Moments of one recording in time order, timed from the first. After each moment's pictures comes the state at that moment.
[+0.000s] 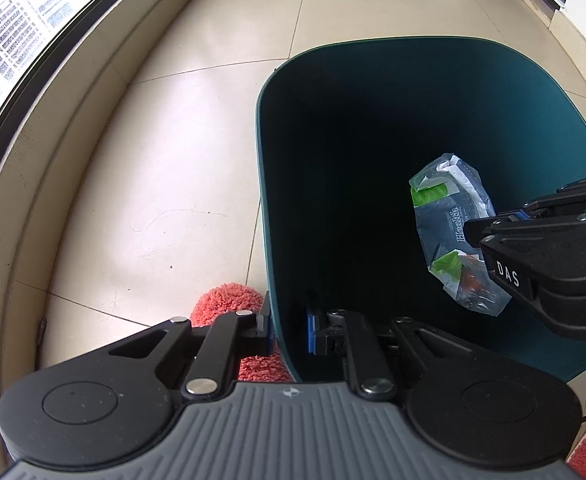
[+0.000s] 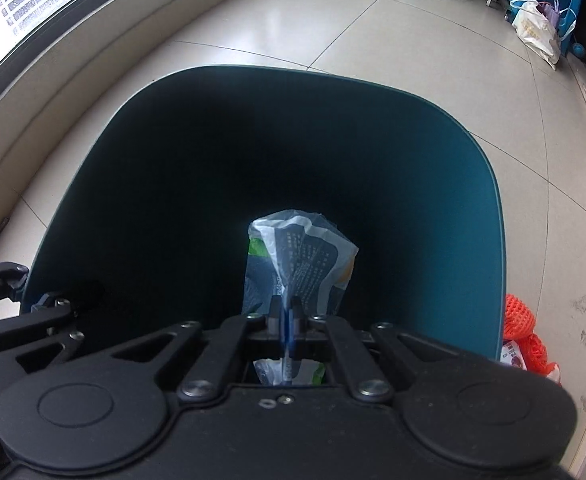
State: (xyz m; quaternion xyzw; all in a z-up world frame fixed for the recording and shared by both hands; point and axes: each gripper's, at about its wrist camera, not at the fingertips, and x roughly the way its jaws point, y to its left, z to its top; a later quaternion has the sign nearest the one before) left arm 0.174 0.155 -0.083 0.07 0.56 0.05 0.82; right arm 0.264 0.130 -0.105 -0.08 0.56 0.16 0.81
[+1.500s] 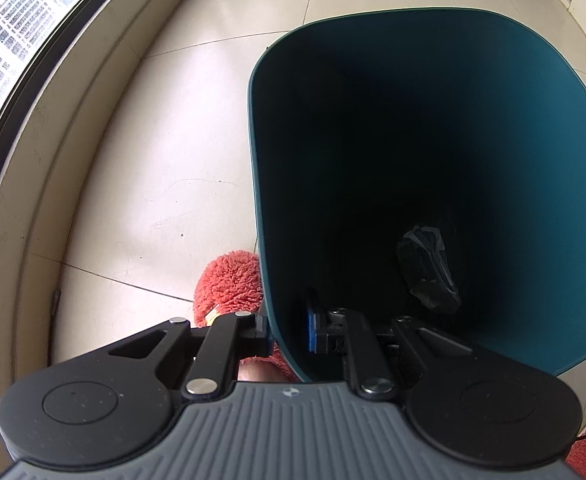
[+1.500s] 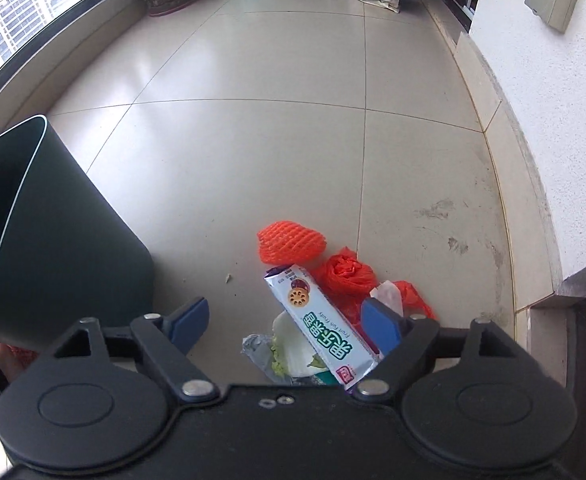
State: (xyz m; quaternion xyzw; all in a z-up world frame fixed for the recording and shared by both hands) left arm 0.191 0.144 -0.097 0.08 0.60 0.09 0.79; right arm 0.225 -0.176 -0.132 0.02 0.53 0.03 0.85
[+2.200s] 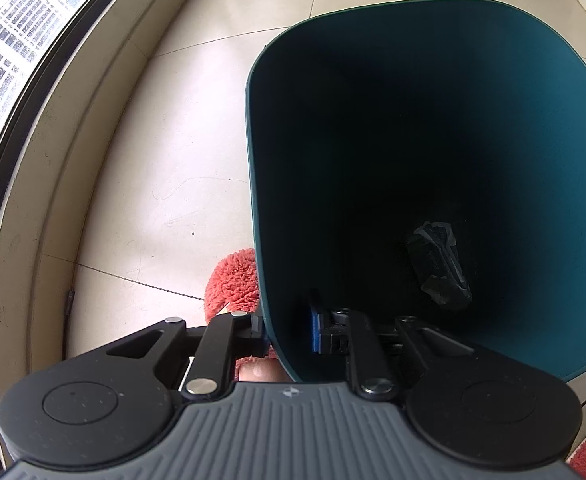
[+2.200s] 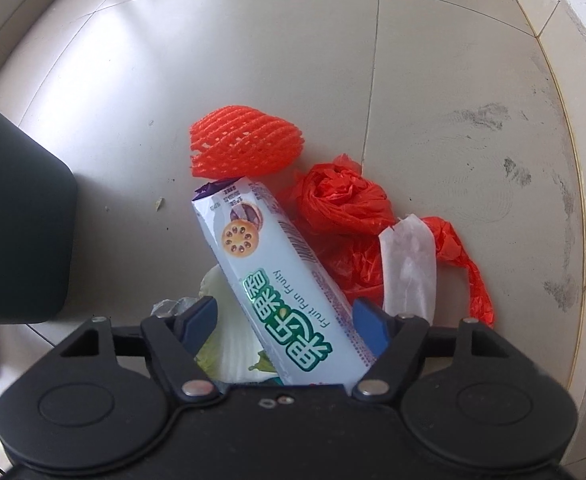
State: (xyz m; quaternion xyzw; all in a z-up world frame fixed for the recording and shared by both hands) left arm 0.192 0.135 -0.111 0.10 0.60 0.11 0.79; right arm 0.248 -0.193 -0.267 0.01 0.62 0.06 0.78
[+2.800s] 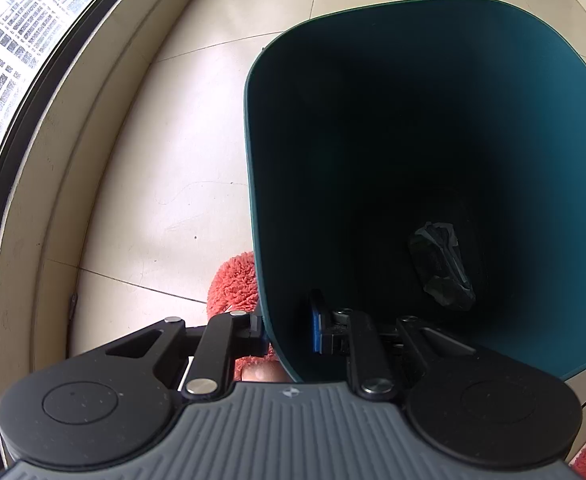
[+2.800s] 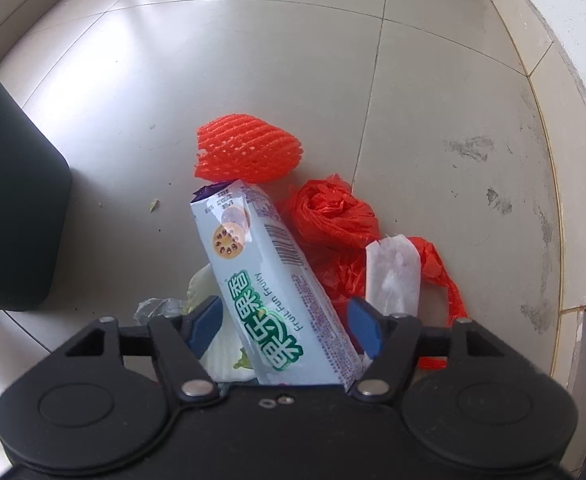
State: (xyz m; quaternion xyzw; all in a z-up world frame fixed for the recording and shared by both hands) left arm 0.190 0.134 -0.111 0.11 0.60 0.11 0.79; right arm 0.238 -0.185 -0.262 -0.03 0.59 0.06 0.81
